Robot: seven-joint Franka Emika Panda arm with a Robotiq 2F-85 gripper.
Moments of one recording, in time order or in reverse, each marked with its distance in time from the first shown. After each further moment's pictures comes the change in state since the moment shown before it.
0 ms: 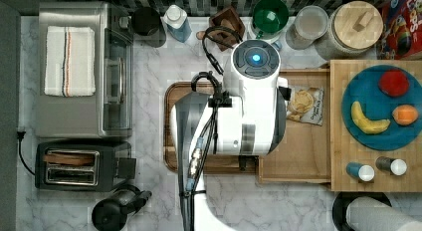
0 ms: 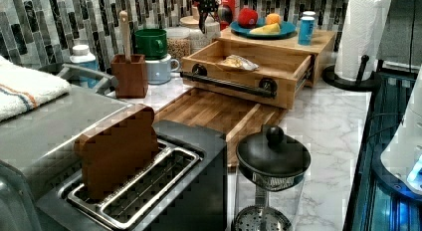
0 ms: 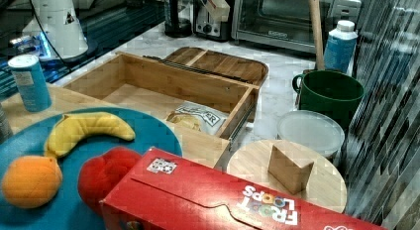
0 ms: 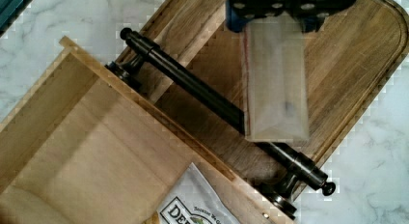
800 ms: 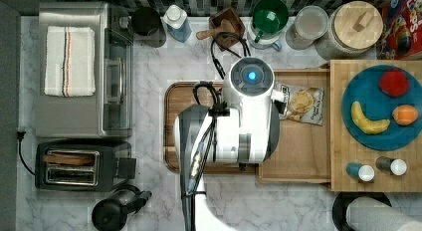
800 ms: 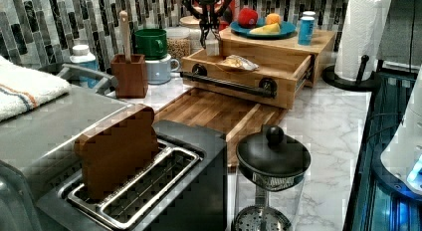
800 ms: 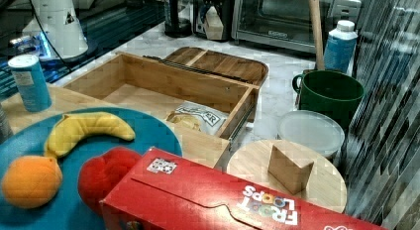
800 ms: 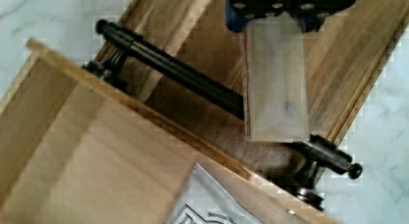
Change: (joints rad) arm -0.002 -0.026 0.006 -0.163 -0.010 0.192 0.186
